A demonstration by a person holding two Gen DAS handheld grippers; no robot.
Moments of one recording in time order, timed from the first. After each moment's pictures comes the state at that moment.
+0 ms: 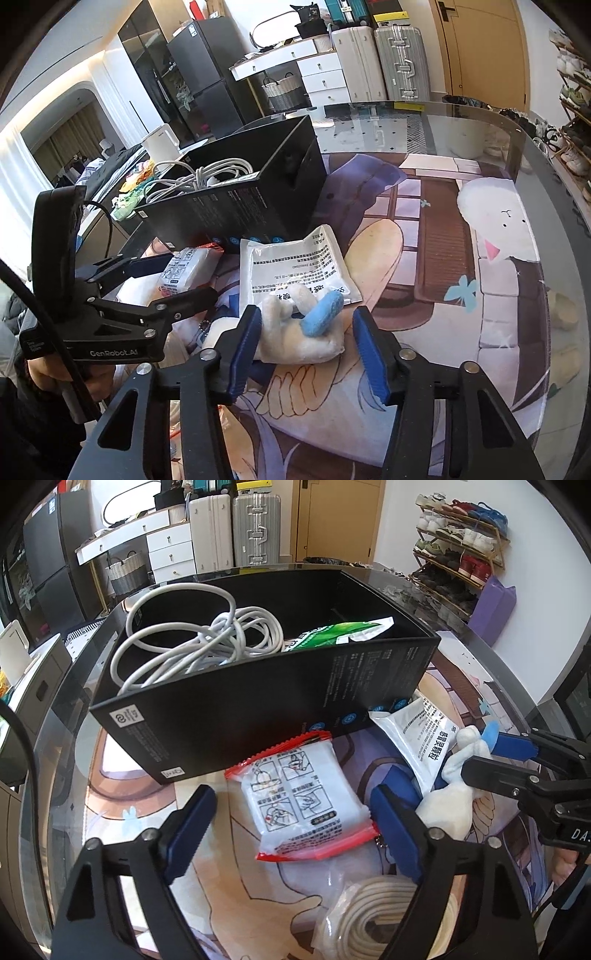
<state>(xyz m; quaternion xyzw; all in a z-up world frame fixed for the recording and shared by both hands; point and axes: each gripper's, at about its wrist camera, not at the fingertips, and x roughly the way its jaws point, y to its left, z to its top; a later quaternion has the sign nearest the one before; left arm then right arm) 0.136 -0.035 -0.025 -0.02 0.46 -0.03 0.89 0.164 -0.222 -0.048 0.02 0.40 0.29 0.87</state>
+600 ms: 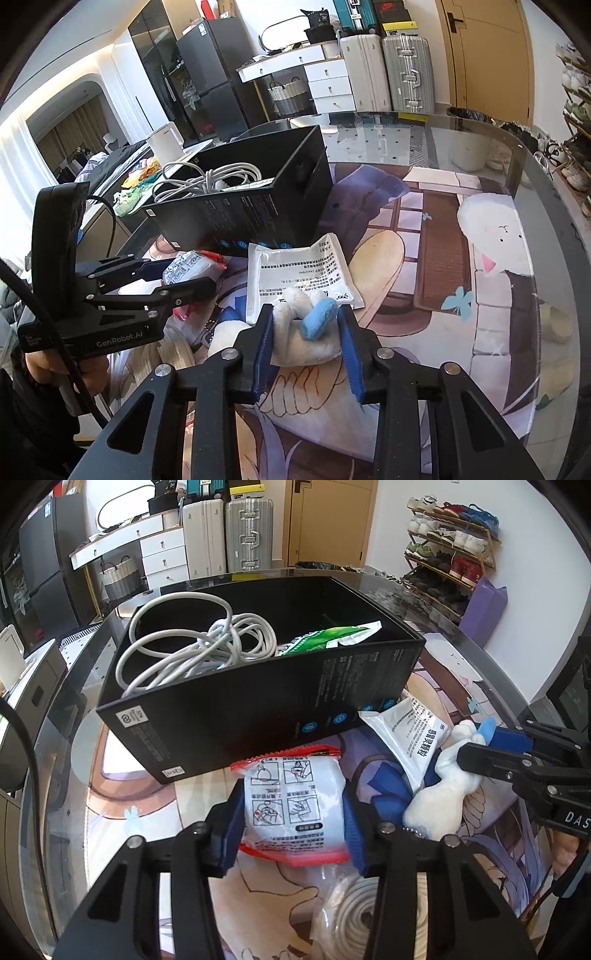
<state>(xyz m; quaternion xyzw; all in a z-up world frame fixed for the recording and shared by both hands) 0.128 -0.034 -0.019 -0.02 0.45 -0.05 0.89 0.155 -0.220 -0.040 0.00 0.39 0.30 0.87</state>
